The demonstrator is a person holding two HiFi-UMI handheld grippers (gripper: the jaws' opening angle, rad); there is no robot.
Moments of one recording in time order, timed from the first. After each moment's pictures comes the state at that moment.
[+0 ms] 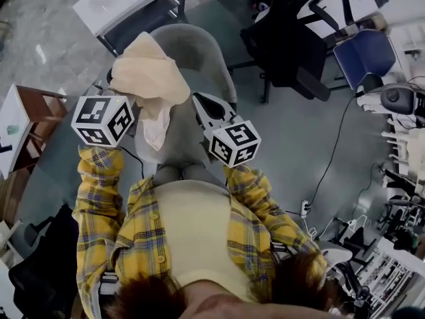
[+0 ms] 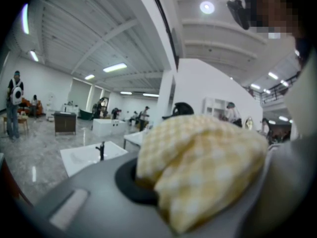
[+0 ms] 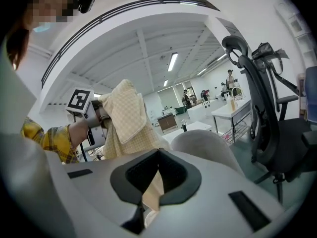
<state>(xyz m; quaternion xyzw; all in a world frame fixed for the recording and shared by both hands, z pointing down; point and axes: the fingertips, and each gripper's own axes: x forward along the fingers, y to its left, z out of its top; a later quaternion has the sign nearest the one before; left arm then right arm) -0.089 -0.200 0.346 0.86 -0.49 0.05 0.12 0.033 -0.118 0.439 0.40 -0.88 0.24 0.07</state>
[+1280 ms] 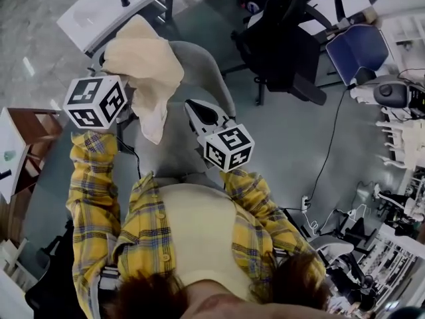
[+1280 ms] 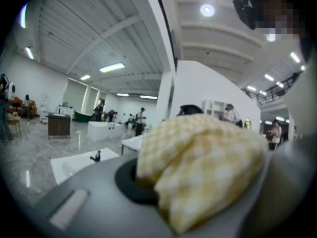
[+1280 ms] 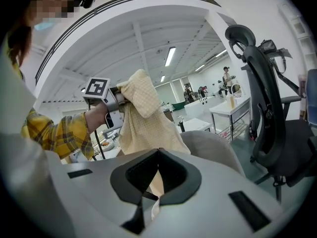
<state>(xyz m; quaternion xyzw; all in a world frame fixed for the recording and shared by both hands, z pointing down) -0.101 -0.313 0.336 0.87 -0.48 0.04 0.11 0.013 -0.169 0.449 0.41 -0.87 0.25 0.09</state>
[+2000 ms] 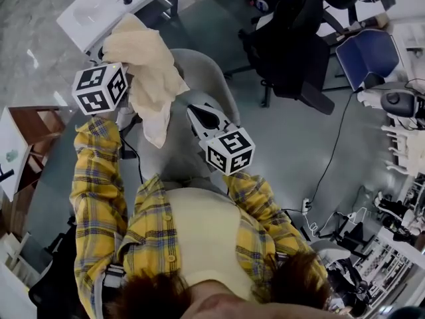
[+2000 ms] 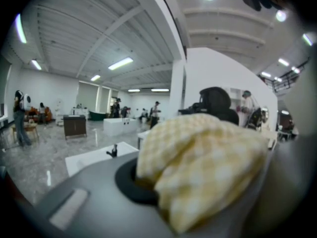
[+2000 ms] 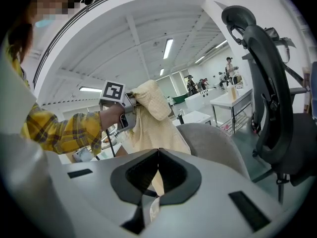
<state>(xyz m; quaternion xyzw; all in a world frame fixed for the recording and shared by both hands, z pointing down) -0.129 -0.394 0.401 0.83 -0.54 0.10 0.12 0.017 -0.201 0.479 0.39 -0.87 0.28 0.12</state>
